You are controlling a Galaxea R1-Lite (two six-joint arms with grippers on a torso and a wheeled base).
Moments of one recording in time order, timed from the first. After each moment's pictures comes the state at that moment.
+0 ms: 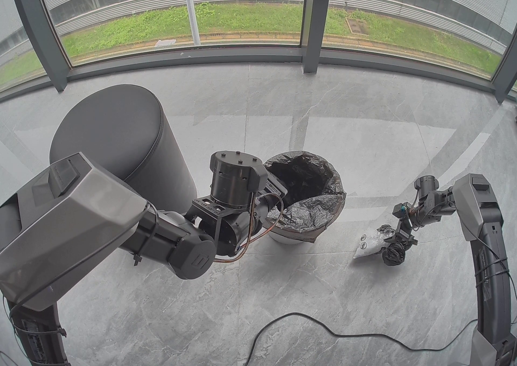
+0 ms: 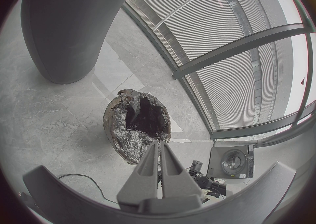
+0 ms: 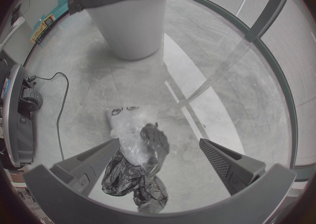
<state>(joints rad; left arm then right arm) -0.69 2.16 -1.21 -0.65 0.24 -1.07 -0.18 2.83 -1.99 0.12 0.35 -1.19</state>
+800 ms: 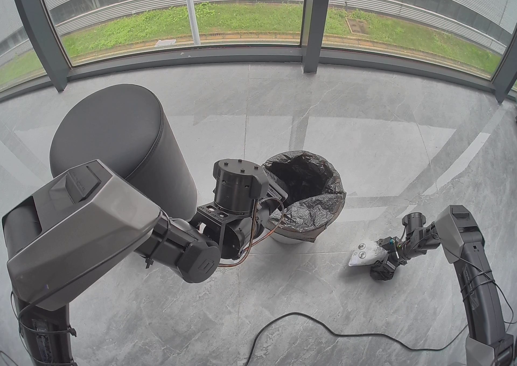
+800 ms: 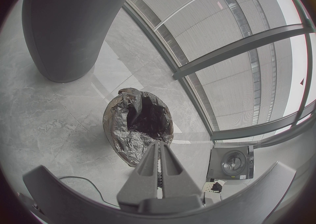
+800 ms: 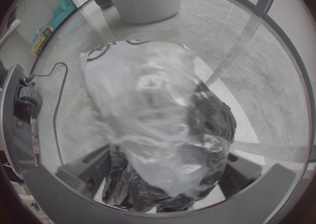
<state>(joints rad) -0.69 2.22 -1.21 -0.72 0.24 -1.07 -0.18 3.08 -2.00 -0.02 0.37 -1.10</state>
